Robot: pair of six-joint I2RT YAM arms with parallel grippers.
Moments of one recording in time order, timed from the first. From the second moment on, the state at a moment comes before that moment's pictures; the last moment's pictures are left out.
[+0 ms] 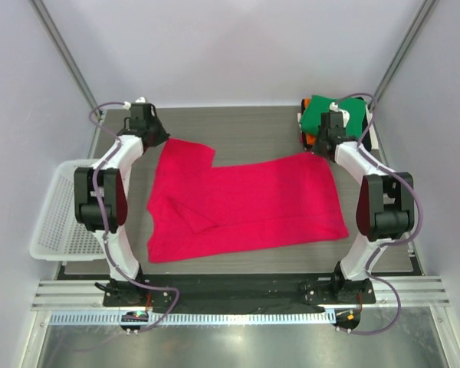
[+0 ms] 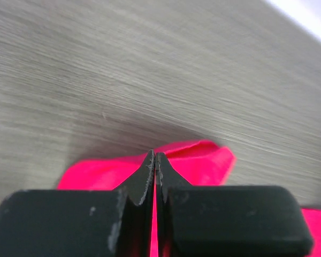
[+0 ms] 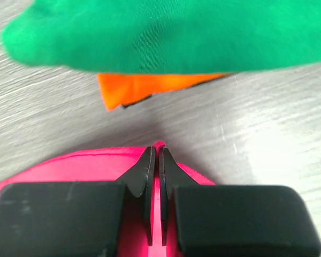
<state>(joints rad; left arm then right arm) -0.07 1.95 1.47 -0.23 0.02 -0.53 0.07 1.80 1.29 -0.28 0.22 0.35</state>
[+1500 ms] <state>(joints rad) -0.19 1.97 1.40 -0.44 -0.14 -0.55 0.08 1.31 0.83 -0.36 0.09 0.44</state>
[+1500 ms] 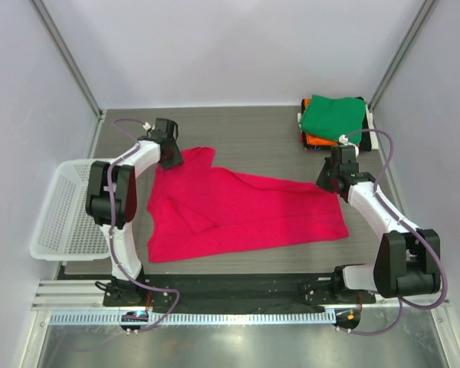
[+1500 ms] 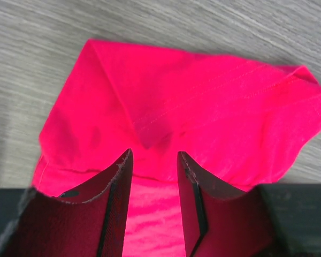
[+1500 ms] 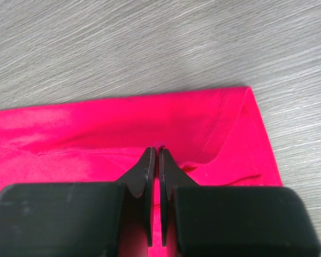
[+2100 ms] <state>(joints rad) -0.18 2.04 1.44 -0.39 -0.18 -0.55 0.08 1.31 0.85 -0.36 0.08 0.44</state>
